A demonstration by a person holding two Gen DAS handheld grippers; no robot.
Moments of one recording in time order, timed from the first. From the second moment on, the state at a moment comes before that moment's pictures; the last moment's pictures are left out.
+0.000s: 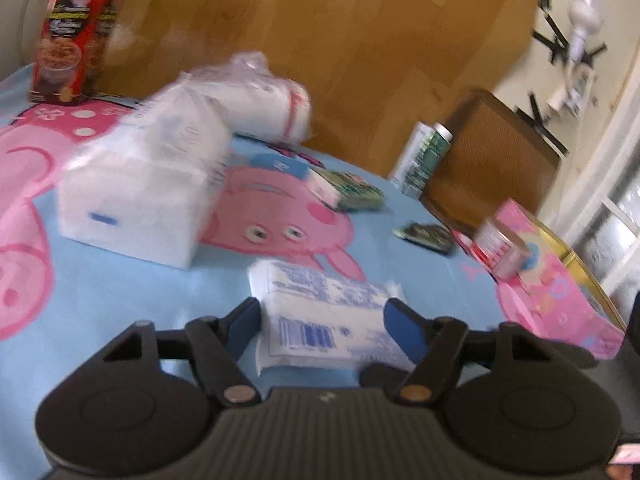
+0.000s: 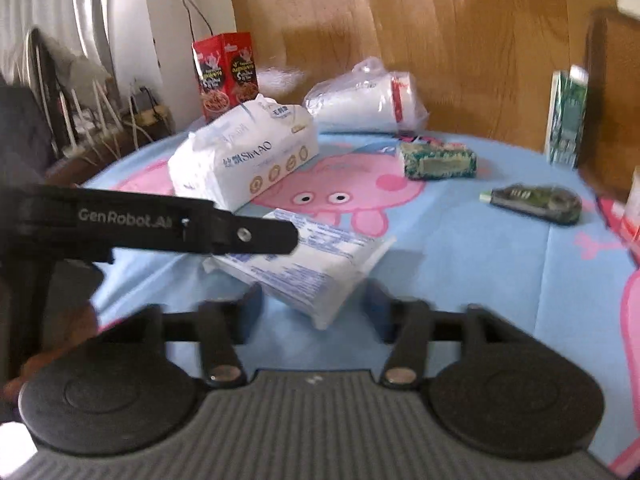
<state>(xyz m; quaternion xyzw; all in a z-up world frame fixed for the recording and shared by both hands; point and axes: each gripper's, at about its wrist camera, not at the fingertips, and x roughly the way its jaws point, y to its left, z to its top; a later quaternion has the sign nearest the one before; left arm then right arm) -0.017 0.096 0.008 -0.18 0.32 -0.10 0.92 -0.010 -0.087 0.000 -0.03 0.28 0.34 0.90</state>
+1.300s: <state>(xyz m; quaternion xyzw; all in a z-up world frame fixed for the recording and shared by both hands) 0.053 -0.233 0.082 -0.04 0.29 -0.30 0.91 0.021 -0.448 0.030 0.08 0.19 -0.07 0.98</state>
